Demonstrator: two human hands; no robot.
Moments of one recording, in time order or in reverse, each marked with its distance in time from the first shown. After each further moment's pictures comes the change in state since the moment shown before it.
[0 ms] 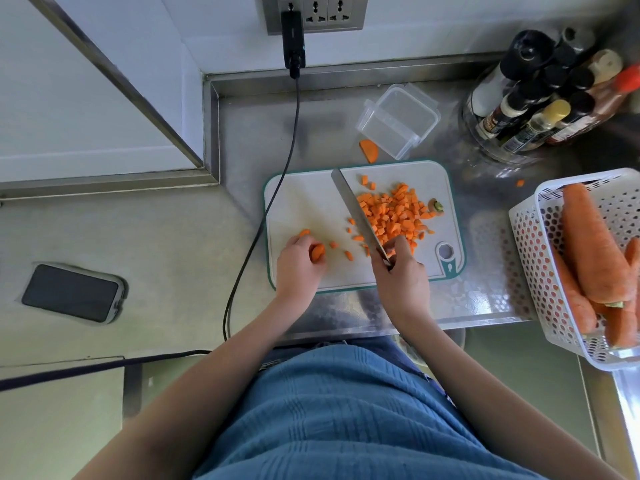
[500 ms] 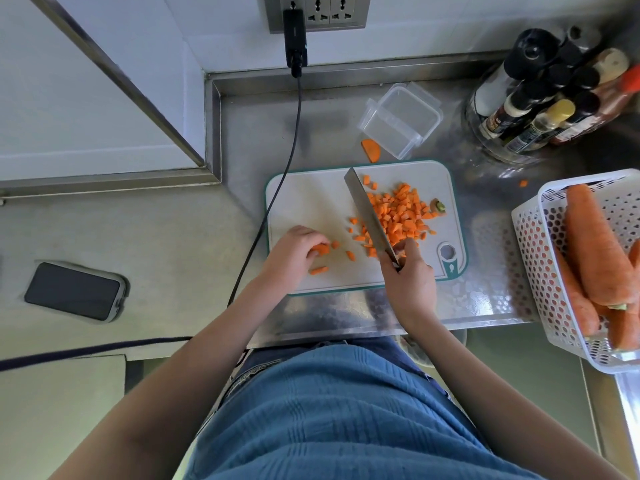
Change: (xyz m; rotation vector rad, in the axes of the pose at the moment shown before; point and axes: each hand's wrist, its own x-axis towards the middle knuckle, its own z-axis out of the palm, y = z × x) left_hand 0.026 -0.008 -0.025 0.090 -0.250 0.400; right_hand 0.005 0.012 -0.001 0.038 0.003 0.073
